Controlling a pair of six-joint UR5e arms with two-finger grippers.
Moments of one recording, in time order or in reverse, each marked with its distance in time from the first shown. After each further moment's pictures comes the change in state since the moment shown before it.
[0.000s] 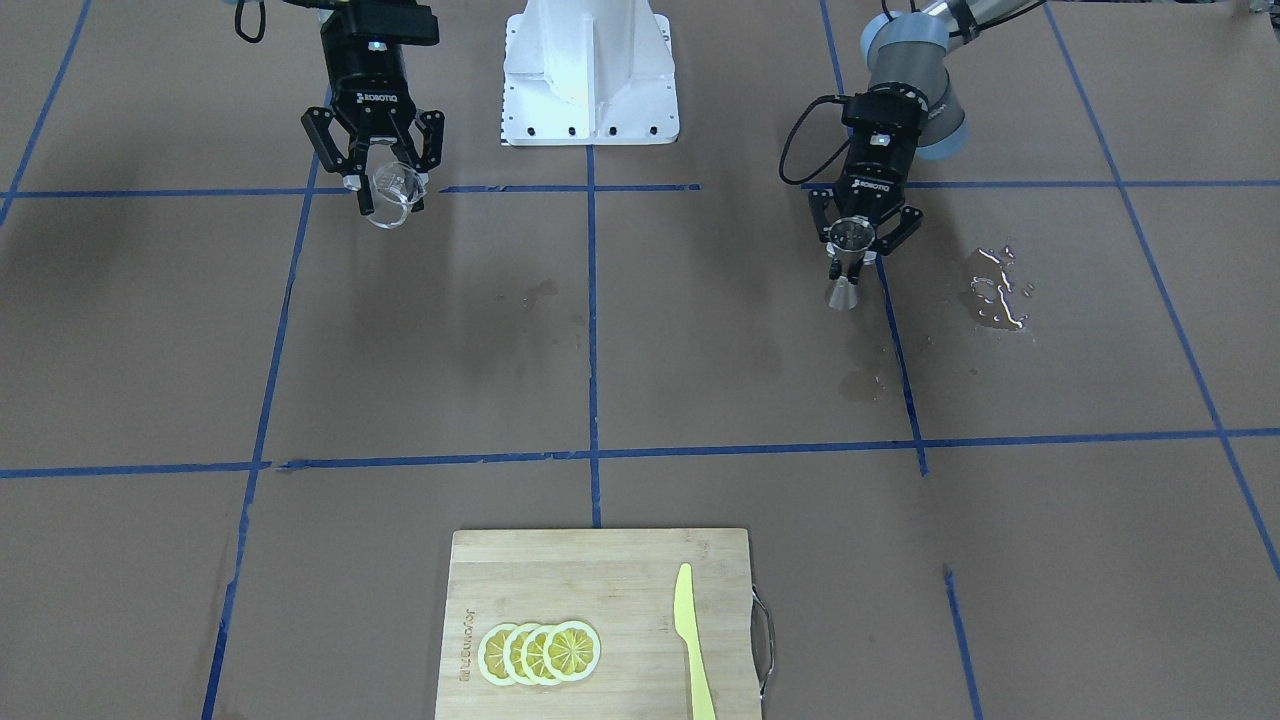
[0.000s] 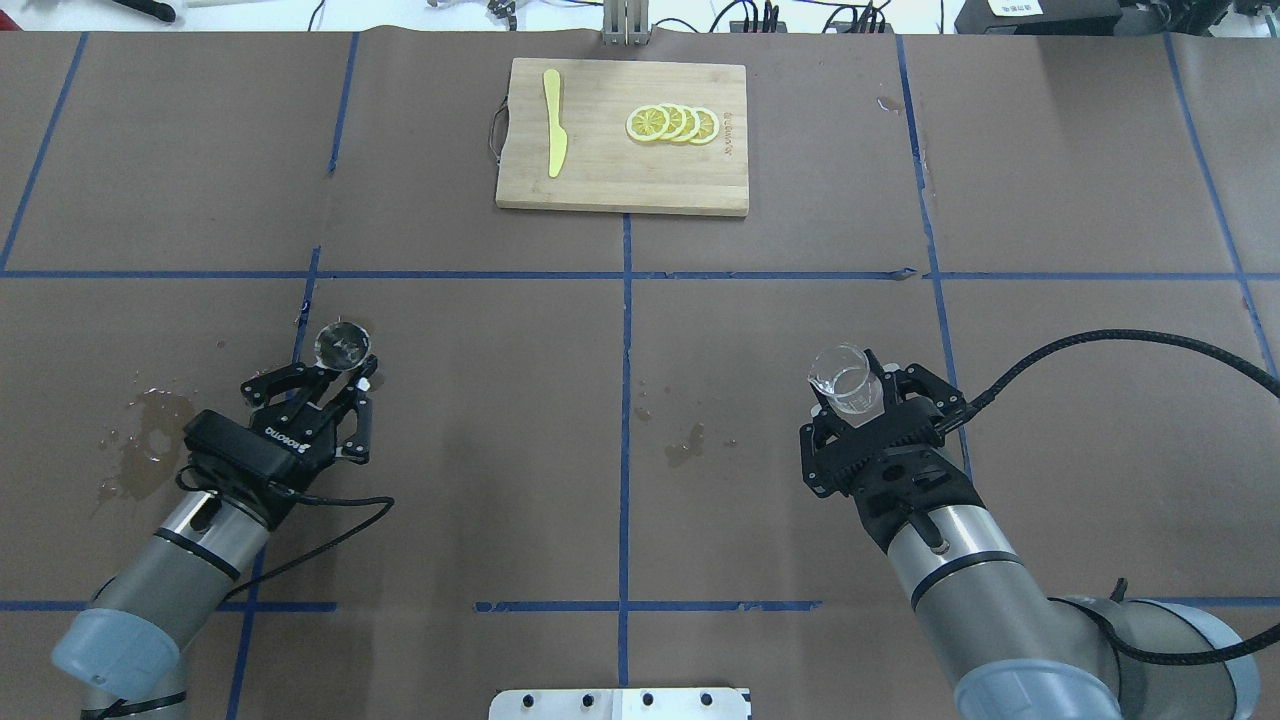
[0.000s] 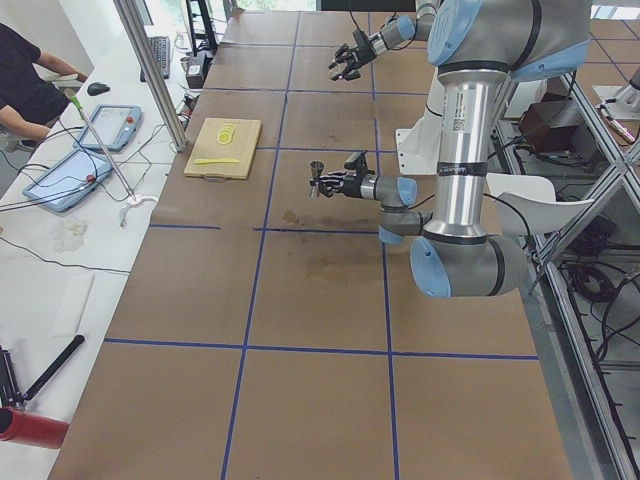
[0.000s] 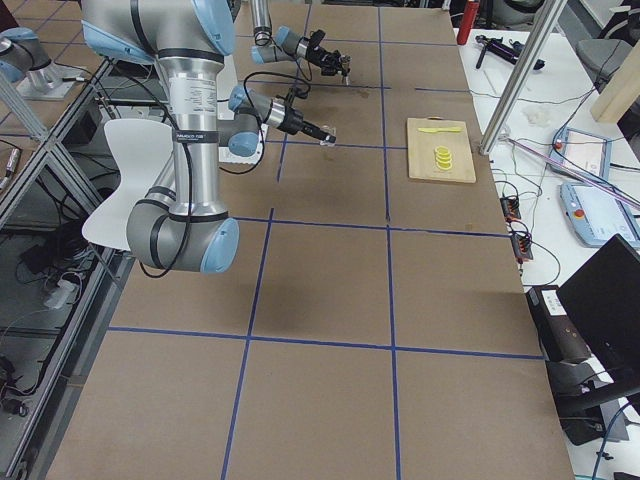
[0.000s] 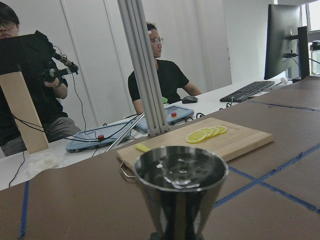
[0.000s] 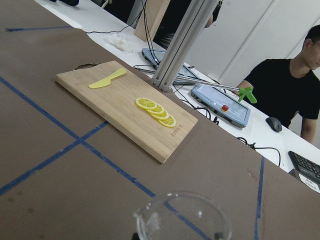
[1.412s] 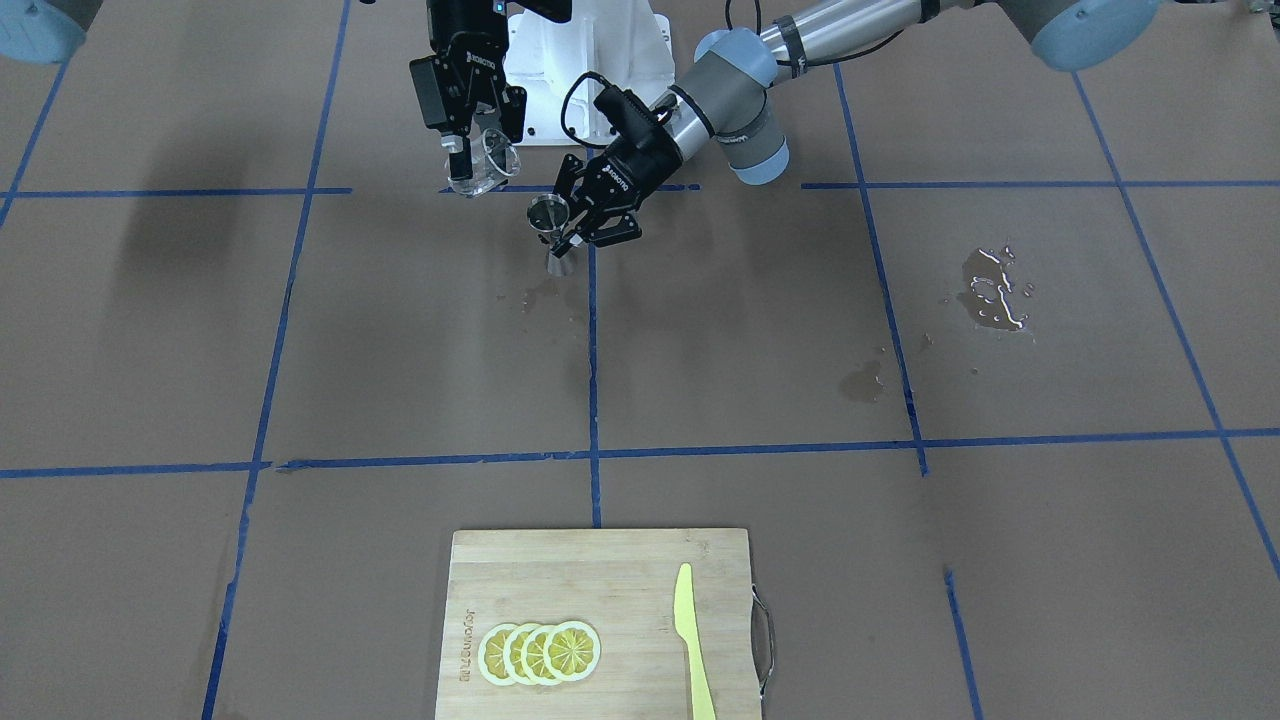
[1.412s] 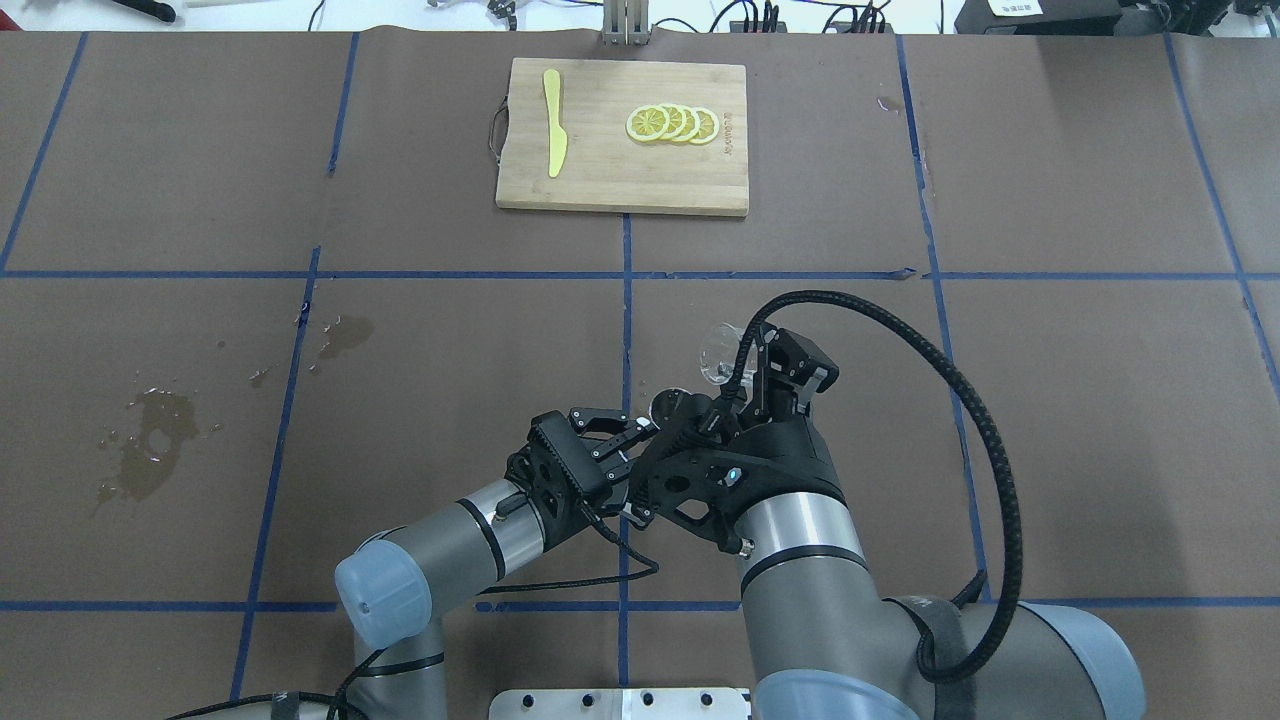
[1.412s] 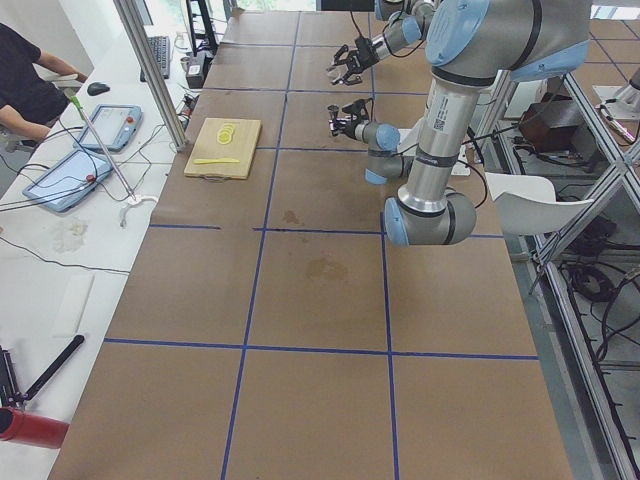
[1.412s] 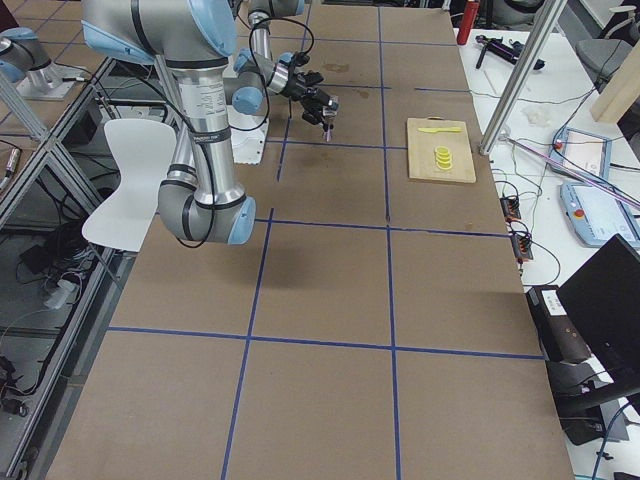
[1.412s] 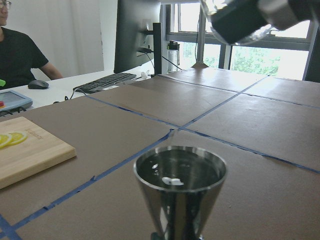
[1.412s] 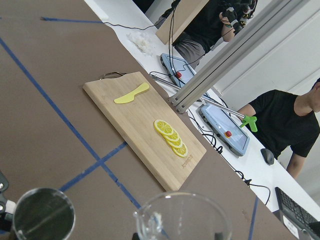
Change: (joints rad) left arm -0.011 -0.525 0.195 0.152 -0.482 0.055; right arm -0.007 0.304 0.002 -0.386 -0.008 -0.090
